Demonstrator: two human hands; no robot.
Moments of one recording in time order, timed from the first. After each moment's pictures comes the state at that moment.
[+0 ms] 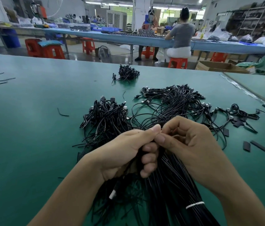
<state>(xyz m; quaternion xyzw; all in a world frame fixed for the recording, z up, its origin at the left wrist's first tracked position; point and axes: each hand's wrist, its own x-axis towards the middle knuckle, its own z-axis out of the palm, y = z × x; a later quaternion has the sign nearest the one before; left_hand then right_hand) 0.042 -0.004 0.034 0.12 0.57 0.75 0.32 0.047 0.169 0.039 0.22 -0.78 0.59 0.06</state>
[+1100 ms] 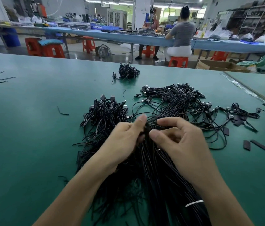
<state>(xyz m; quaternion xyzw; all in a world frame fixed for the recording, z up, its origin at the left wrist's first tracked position) 0.029 -0.003 0.021 0.02 0.76 0.65 0.04 0.044 0.156 0.023 0.10 -0.81 0.57 0.10</state>
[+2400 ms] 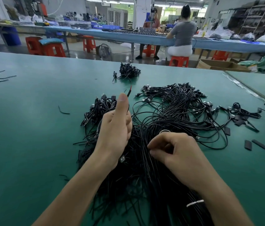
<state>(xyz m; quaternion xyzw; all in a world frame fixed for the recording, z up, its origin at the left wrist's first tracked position) 0.030 -0.006 0.029 0.02 0.66 0.74 -0.11 0.039 0.164 0.008 0.18 -0.89 0.41 0.04</state>
